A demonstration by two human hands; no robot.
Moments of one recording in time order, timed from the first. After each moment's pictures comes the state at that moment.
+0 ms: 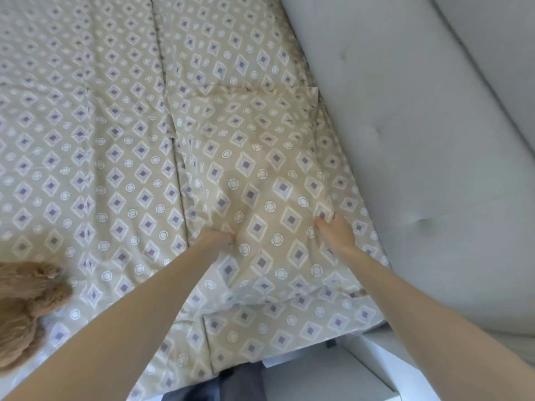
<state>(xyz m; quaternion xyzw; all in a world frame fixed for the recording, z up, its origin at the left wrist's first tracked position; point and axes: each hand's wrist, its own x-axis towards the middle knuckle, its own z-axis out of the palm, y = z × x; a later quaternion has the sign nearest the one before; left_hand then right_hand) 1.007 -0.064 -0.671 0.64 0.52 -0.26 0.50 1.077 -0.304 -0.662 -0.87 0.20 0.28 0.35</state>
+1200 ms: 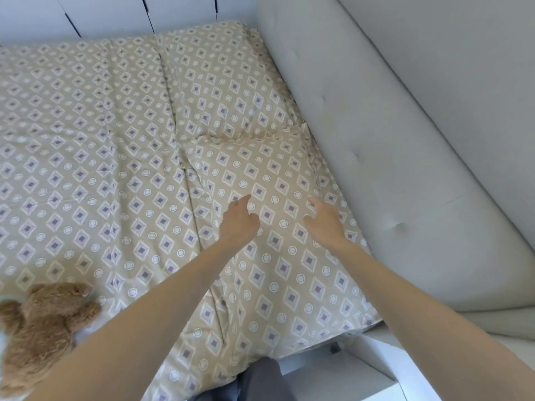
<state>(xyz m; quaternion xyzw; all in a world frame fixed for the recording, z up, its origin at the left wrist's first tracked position) 1.023 -0.072 -0.549 0.88 0.22 -0.16 0.39 1.066 -0.257 -0.559 -0.93 0.03 0.22 0.29</state>
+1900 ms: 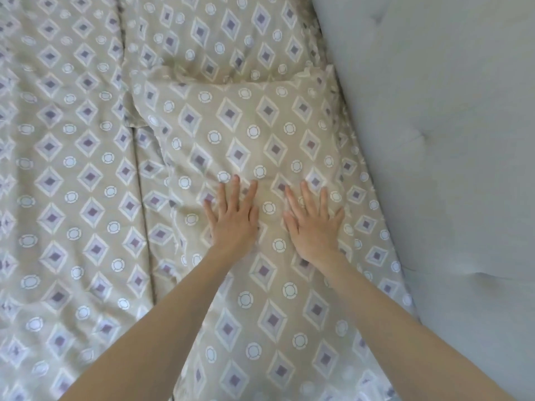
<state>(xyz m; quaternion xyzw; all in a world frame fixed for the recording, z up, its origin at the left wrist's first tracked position) 1.111 -0.097 -0.778 0.95 0.17 -0.17 0.22 1.155 -0.260 -0.772 -0.96 -0.13 0.25 0.04</state>
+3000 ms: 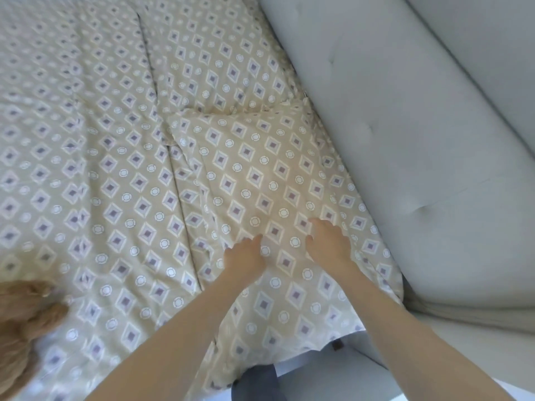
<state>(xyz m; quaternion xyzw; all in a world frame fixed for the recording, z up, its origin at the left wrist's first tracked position) 0.974 -0.103 -0.681 0.93 0.07 -0.31 0.18 1.028 -0.270 -0.655 -0.96 0.00 0.26 0.06</state>
